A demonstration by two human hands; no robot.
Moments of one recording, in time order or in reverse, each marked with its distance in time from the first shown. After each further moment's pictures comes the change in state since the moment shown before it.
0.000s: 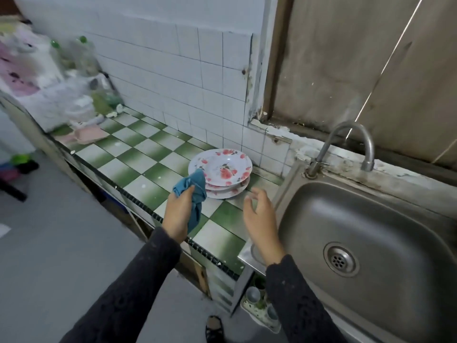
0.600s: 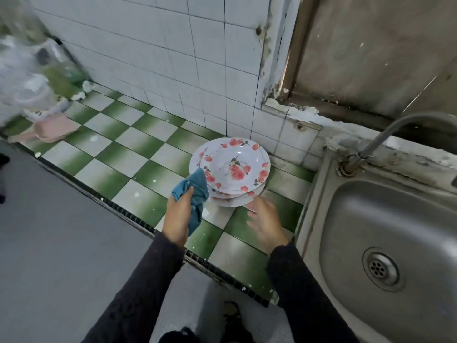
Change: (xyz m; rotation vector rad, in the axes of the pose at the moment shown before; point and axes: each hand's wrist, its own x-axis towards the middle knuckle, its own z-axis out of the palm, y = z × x) left_hand 0.166 -0.017 -0.004 0.057 0.011 -0.163; right_hand 0.137 0.045 0.107 0.579 -0.007 0.784
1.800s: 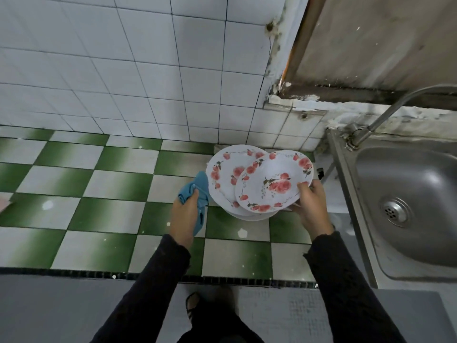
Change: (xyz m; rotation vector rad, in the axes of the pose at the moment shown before) left_hand 0.205 0.058 -0.074 0.217 -0.523 -0.125; right_hand 0.019 -0.027 0.097 0.180 0.588 -0.321
